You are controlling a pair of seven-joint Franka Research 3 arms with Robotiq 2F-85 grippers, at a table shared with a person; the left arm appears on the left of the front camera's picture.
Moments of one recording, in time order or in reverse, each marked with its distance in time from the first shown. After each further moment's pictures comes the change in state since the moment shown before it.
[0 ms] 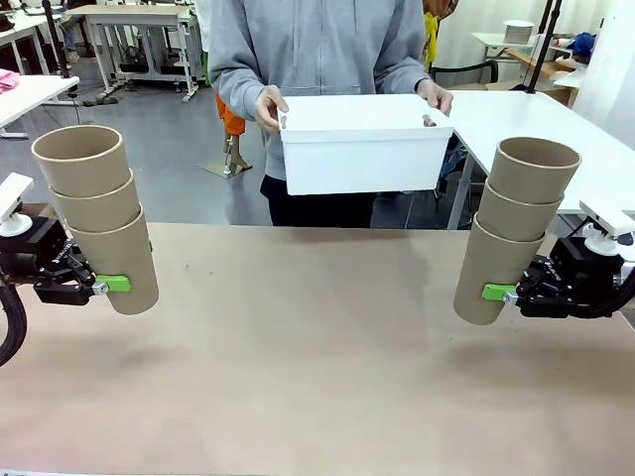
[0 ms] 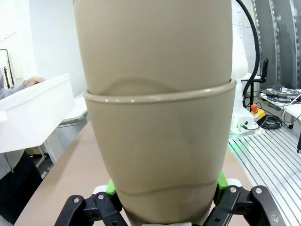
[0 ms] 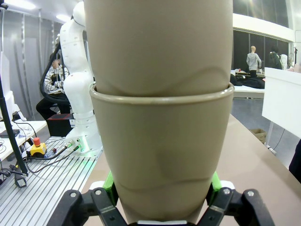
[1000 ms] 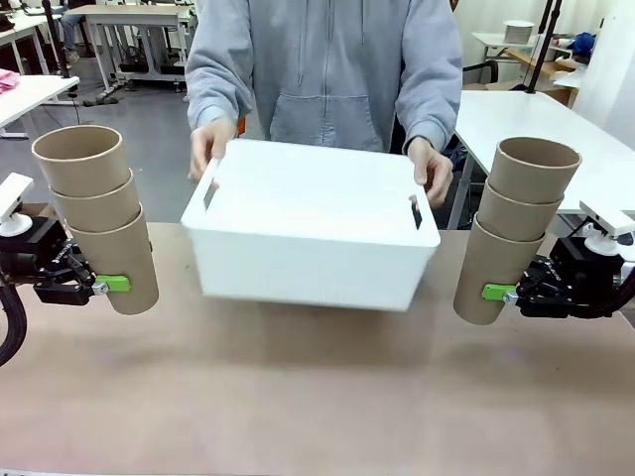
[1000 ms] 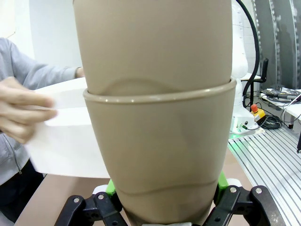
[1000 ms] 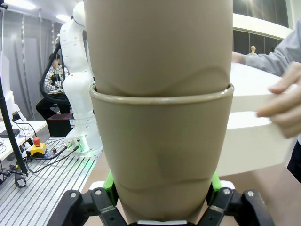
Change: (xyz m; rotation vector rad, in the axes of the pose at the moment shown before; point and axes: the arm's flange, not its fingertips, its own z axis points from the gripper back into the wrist) left arm 0.000 0.000 0.000 0.000 0.000 0.000; right arm 0.000 0.000 0.000 0.000 0.000 0.000
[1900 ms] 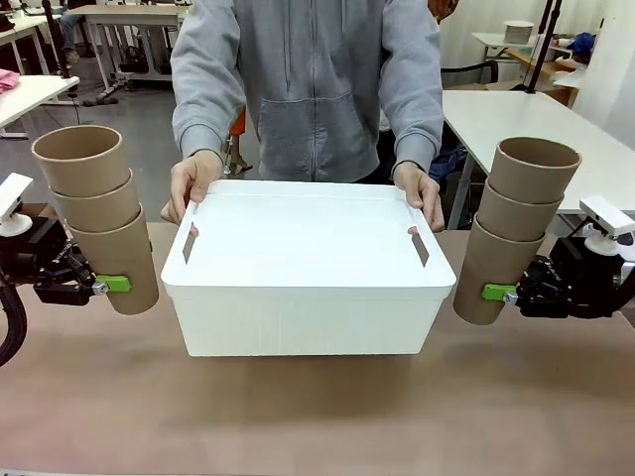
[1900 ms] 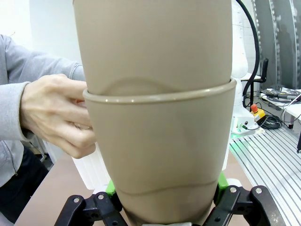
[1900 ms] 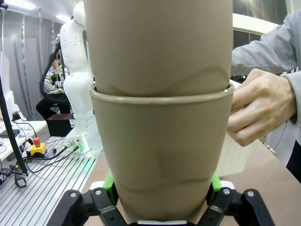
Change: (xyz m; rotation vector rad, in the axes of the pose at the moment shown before) left arm 0.000 0.000 0.000 0.000 0.000 0.000; right arm 0.000 0.000 0.000 0.000 0.000 0.000
